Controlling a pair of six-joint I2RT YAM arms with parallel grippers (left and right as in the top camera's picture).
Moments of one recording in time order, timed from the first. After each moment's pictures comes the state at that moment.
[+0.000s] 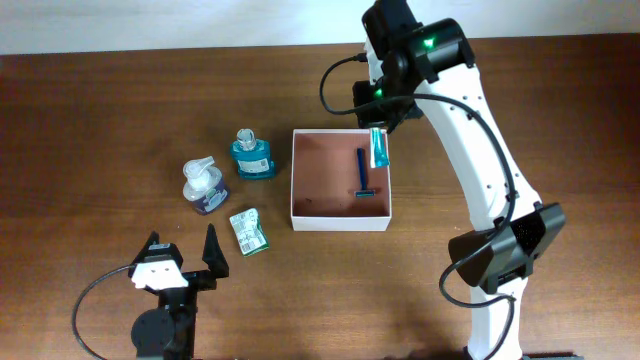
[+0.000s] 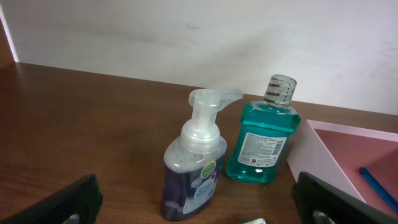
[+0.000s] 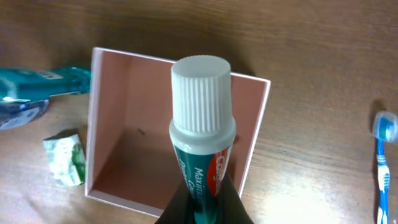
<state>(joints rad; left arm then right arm) -0.02 0.01 0.02 -0.08 -0.06 -0.15 0.37 2.15 2.38 -1.53 -0.07 0.26</state>
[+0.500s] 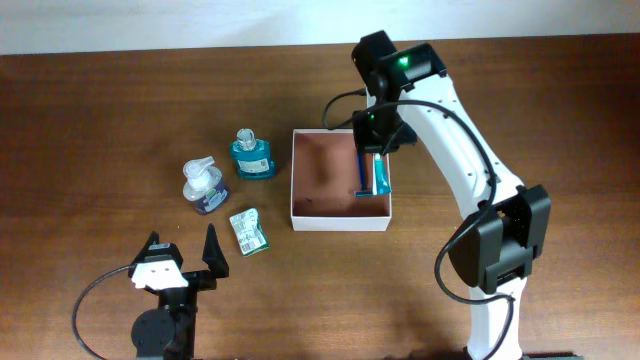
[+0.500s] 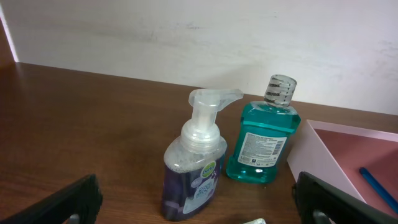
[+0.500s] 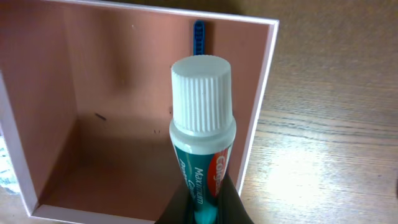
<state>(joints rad) -0.02 0.01 0.02 -0.08 -0.06 -0.15 0.38 2.15 2.11 -1.45 -0.05 0.33</state>
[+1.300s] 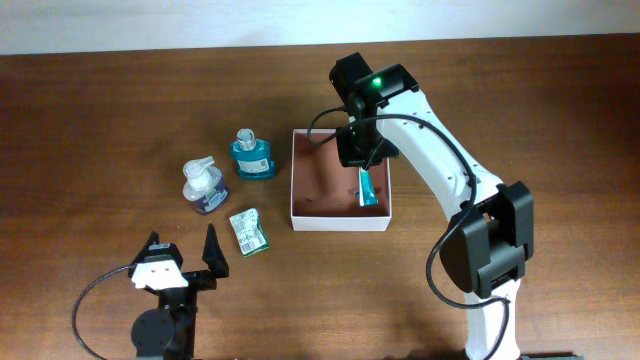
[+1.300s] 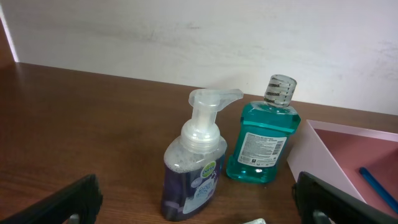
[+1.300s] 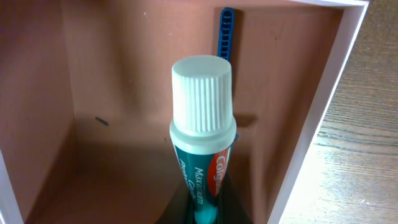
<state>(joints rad) -0.02 0.01 0.02 -0.08 -0.06 -0.15 0.44 2.15 1.99 -1.33 -0.02 0.37</state>
